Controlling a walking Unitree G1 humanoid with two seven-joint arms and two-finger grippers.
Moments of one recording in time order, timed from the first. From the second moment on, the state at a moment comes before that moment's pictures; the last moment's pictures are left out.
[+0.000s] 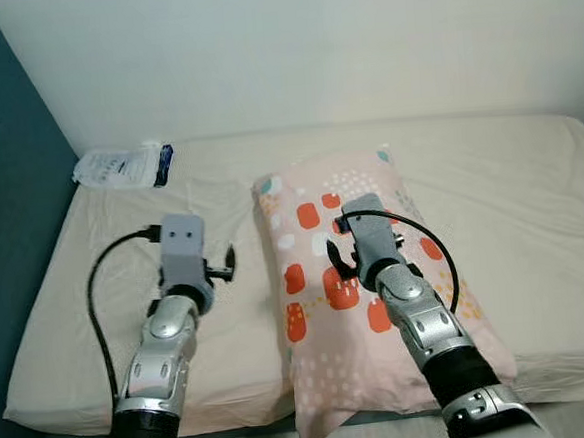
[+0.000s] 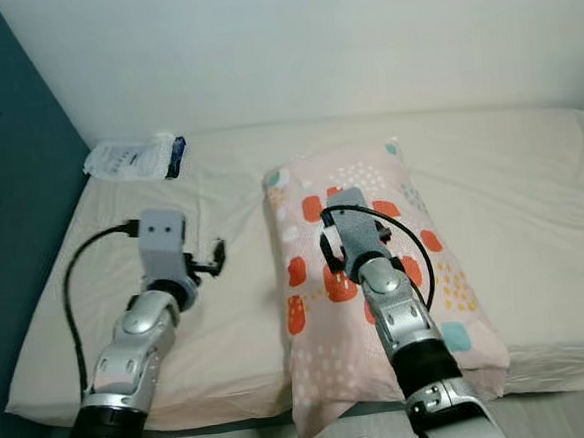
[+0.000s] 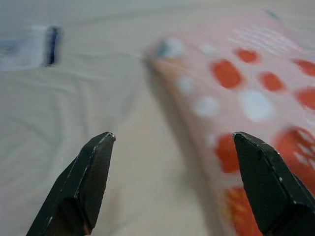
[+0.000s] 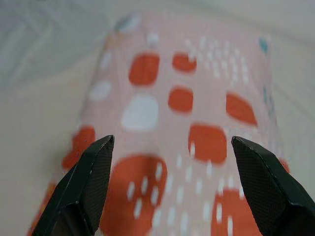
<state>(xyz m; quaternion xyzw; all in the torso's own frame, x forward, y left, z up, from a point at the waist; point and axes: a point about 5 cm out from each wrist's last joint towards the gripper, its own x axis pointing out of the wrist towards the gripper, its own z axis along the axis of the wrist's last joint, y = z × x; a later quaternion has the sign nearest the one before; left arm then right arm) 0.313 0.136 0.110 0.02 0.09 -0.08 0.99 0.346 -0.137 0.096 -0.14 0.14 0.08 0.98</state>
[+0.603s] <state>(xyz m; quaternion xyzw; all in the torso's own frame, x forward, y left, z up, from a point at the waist) 0.312 0.151 0.097 0.02 0.11 -0.05 0.99 0.346 -0.145 0.093 -0.10 0.15 0.06 0.98</state>
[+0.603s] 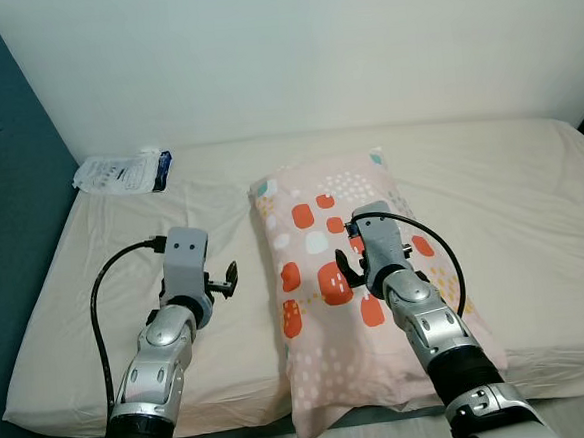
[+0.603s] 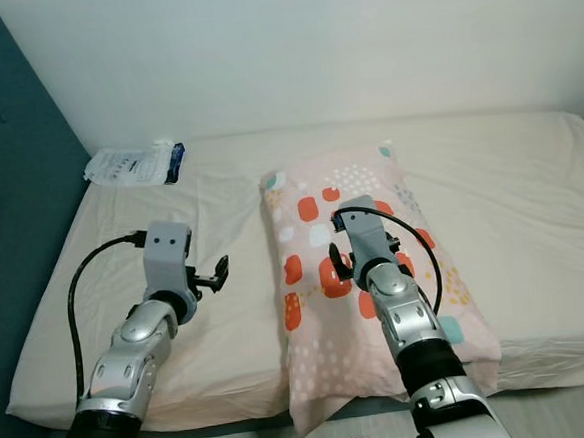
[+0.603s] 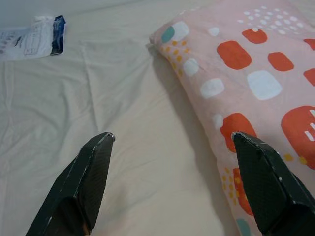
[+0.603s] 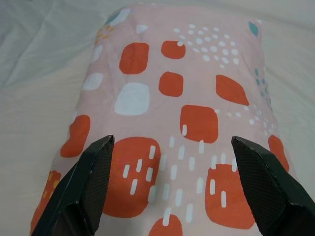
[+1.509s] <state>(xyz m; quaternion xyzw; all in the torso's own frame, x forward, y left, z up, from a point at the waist) 0.312 0.148 0.099 0.02 0.11 -0.05 0.99 0.347 -0.149 0.102 -0.09 0.12 0.05 0.99</state>
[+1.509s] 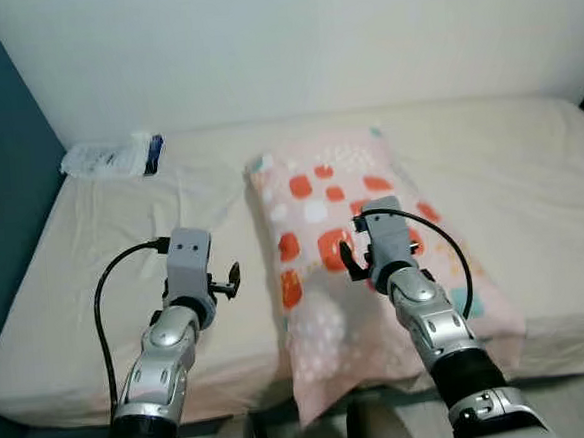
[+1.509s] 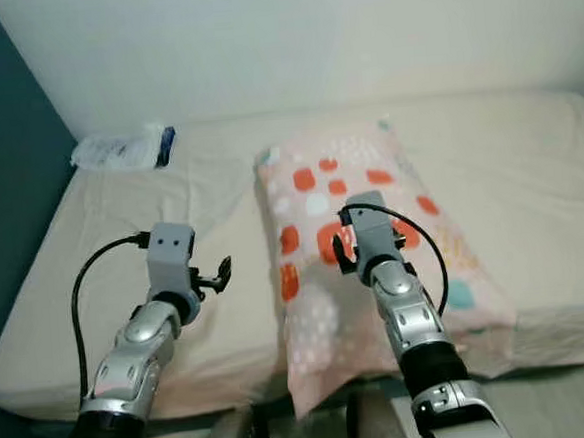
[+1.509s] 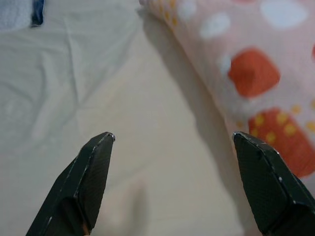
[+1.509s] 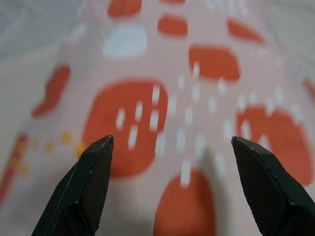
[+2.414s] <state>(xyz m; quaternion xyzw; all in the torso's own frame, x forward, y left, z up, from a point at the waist) 0.312 0.154 0.099 0.03 0.11 -0.05 0.99 0.356 -0.200 0.125 -0.11 0.08 -0.12 0.98</state>
